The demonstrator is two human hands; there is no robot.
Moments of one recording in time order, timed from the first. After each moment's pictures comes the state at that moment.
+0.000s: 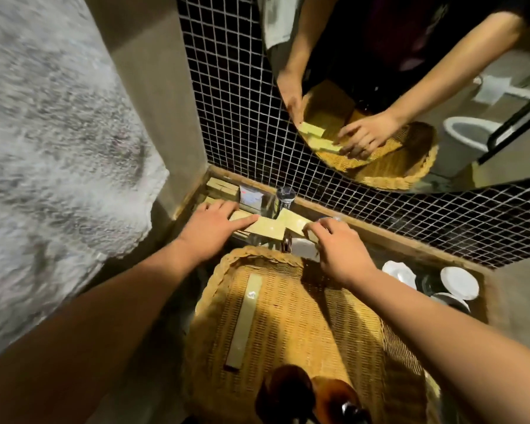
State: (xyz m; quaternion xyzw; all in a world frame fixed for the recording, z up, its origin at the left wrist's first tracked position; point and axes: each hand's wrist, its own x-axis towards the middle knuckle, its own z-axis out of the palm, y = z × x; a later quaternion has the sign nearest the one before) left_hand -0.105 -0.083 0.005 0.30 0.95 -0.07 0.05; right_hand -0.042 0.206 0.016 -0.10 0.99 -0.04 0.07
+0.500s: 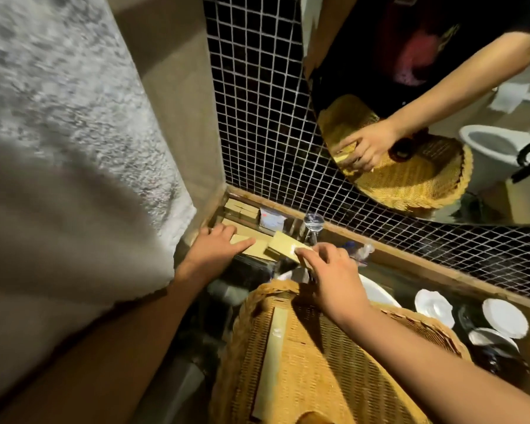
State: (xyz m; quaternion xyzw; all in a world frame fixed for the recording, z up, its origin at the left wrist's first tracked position) left_hand -0.153 -0.128 -0.042 0.29 0.95 -0.10 0.11; right_hand -0.066 0.133 -0.008 -0.06 0.99 -0.10 0.07
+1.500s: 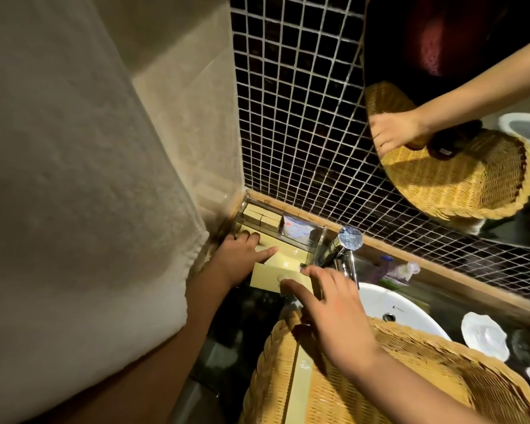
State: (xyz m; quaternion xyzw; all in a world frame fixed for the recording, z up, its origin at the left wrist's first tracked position) left_hand -0.209 -0.127 -0.113 0.30 0.93 -0.13 0.16; right_hand -0.068 0.078 -0.014 -0.15 0.98 -0.11 0.05
